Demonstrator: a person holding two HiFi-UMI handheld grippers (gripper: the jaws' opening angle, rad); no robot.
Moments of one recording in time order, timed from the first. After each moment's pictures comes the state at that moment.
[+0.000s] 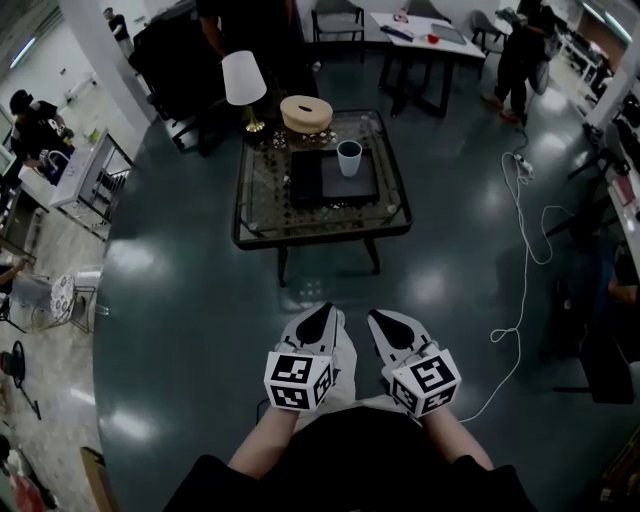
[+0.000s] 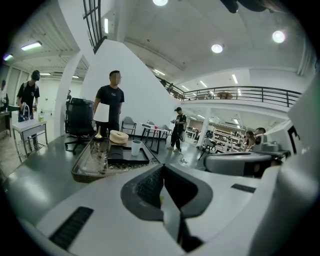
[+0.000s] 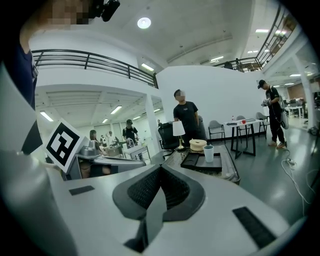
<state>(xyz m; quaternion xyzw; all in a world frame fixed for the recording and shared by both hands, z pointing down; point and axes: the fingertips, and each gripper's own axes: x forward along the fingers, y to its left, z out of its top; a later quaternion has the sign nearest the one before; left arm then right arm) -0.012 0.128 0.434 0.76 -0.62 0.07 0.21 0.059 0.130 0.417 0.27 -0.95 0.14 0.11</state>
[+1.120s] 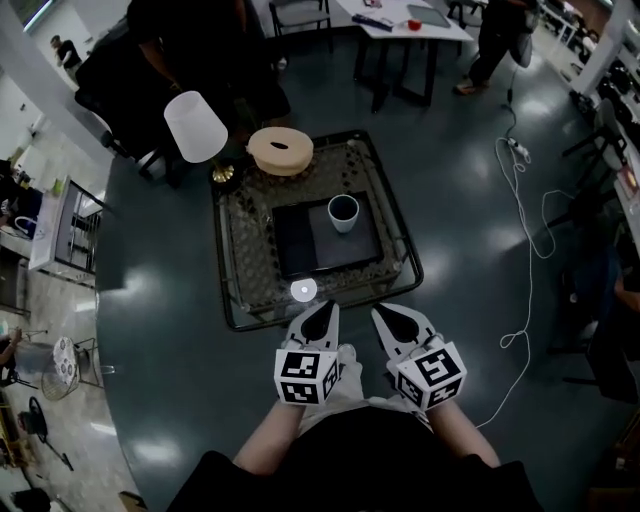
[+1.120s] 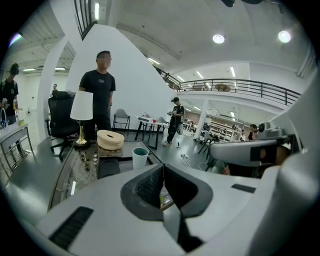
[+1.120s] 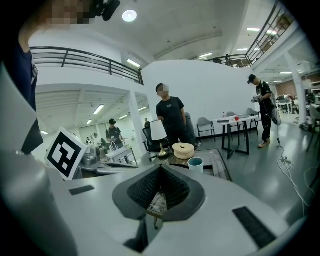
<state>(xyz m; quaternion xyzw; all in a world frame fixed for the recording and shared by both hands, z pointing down) -0.094 -0.133 0.463 0.78 -0.57 0.11 0.23 -0.022 -0.126 0.426 0.33 -0.92 0.18 0.12</state>
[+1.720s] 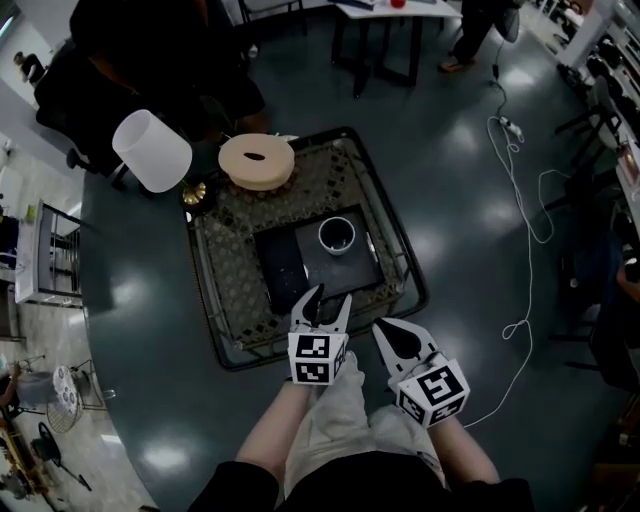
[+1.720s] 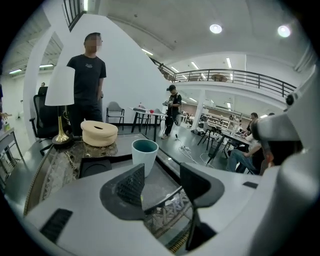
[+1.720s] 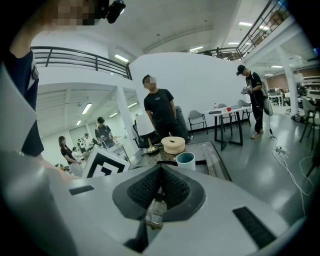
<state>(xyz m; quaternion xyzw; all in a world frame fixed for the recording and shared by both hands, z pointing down) -0.103 -0.264 0.563 0.79 -0.54 0.16 0.23 -0.036 -0.203 0.470 0.36 -0.90 0.22 0.14</state>
